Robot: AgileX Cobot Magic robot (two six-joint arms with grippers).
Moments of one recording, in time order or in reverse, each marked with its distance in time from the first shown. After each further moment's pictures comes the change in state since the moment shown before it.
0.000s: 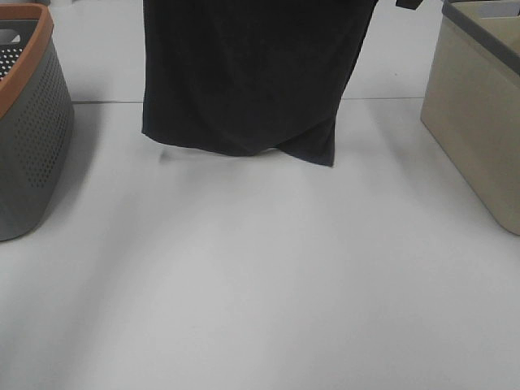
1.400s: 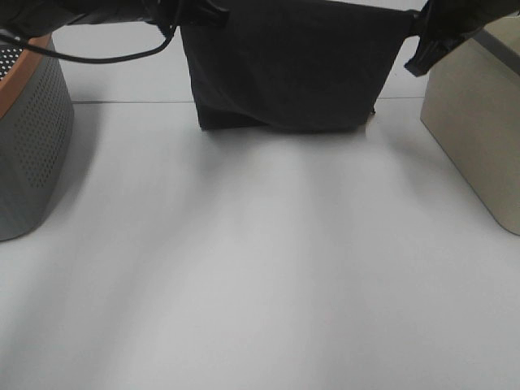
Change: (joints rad) left arm -0.123 0.132 0.200 0.213 -0.415 0.119; right arm -0.171 -0.182 0.667 0.122 -0.717 0.229
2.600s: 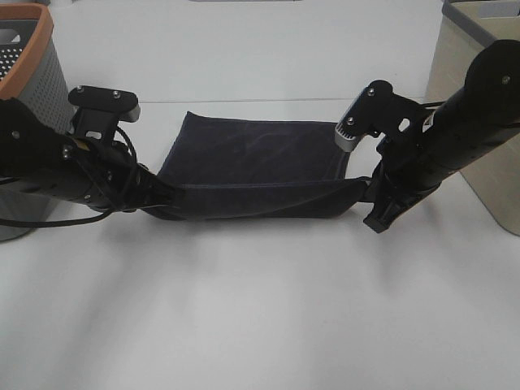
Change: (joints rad) left arm -0.013 -0.114 0.541 0.000 0.174 -0.317; right arm 0.156 0.021 0.351 0.291 0.094 -0.024
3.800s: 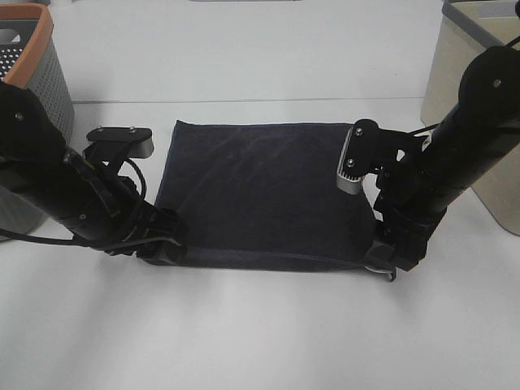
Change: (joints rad) left arm 0.000 0.000 -0.059 0.000 0.416 -0.067; right arm 0.000 0.003 0.002 0.091 0.178 -0.312
